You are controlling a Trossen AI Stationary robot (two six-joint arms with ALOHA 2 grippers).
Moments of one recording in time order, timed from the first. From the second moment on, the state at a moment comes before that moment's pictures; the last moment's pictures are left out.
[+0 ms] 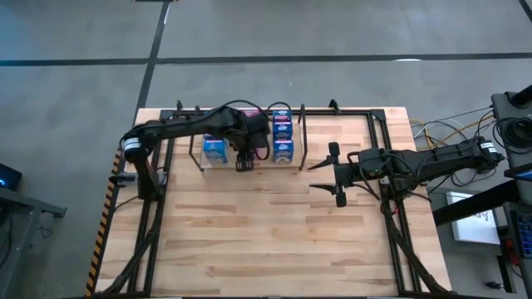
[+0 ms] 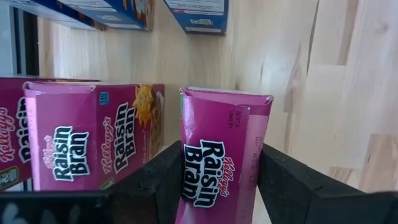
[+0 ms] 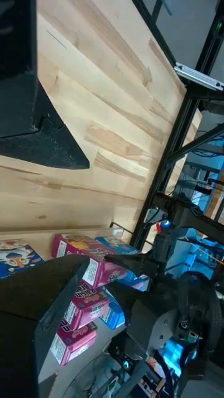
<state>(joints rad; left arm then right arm) 0.25 1.81 1.71 -1.20 -0.07 0.17 0.12 0.93 0.70 -0.05 0.08 -0.33</state>
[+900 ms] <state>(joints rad) 0.26 1.84 1.71 -1.20 -0.08 0.16 0.12 0.93 0.70 -0.05 0.08 -0.33</state>
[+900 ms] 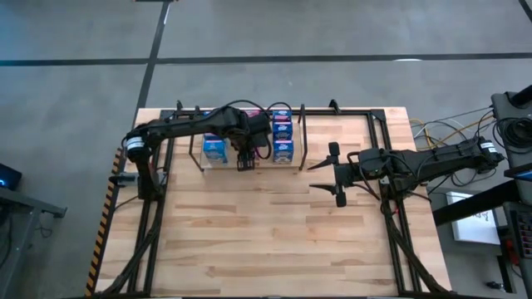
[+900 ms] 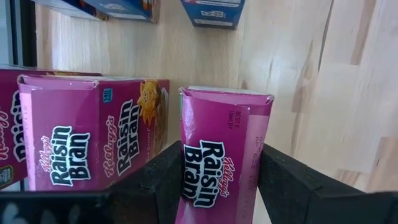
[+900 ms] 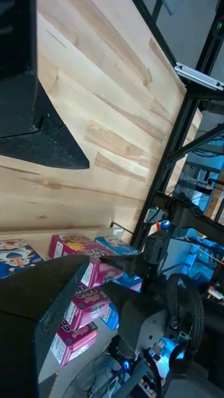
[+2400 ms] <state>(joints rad) 0.26 1.84 1.71 -1.21 -0.09 0.19 0.12 0.93 0.70 -0.05 0.08 -0.32</state>
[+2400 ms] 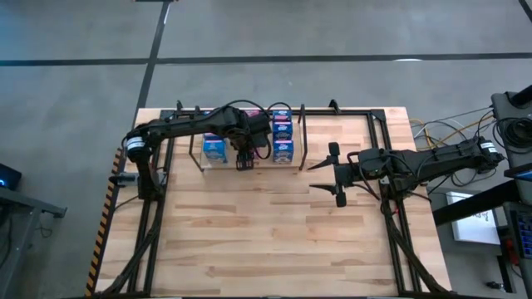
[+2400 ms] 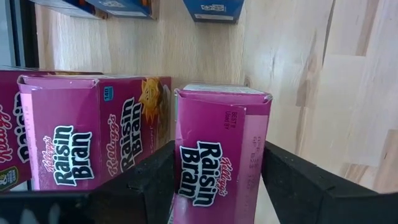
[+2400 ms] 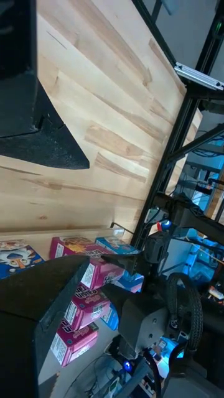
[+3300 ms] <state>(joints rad) 0.26 1.75 1.71 -1.24 -0.09 0.22 0.12 0.92 0.70 -0.04 0.08 -0.36</state>
